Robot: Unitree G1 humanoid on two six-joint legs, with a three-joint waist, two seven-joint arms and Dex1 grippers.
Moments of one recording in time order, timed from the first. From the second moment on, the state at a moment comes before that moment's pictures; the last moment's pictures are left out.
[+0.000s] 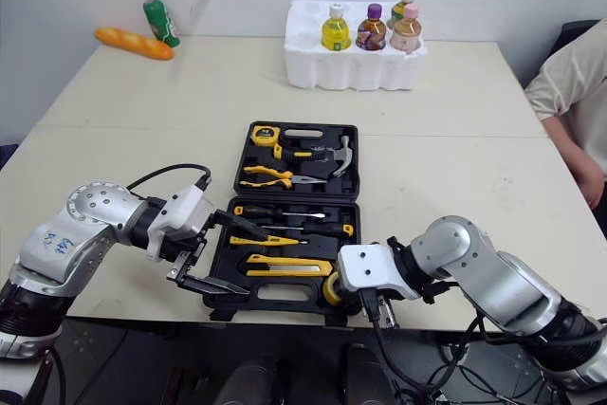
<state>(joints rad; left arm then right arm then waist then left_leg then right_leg) -0.45 0.85 -0.13 -0.30 -0.52 0.49 -1.35 -0.44 -0.94 0.42 -0.56 0.25 0.60 1.28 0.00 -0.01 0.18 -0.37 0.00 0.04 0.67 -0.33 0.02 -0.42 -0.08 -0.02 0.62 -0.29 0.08</state>
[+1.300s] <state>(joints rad) -0.50 0.81 -0.14 -0.22 -0.47 0.41 -1.35 -0.07 -0.68 0.22 -0.29 0.38 0.24 1.14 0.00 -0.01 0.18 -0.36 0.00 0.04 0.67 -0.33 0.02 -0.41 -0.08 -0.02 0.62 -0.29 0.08</state>
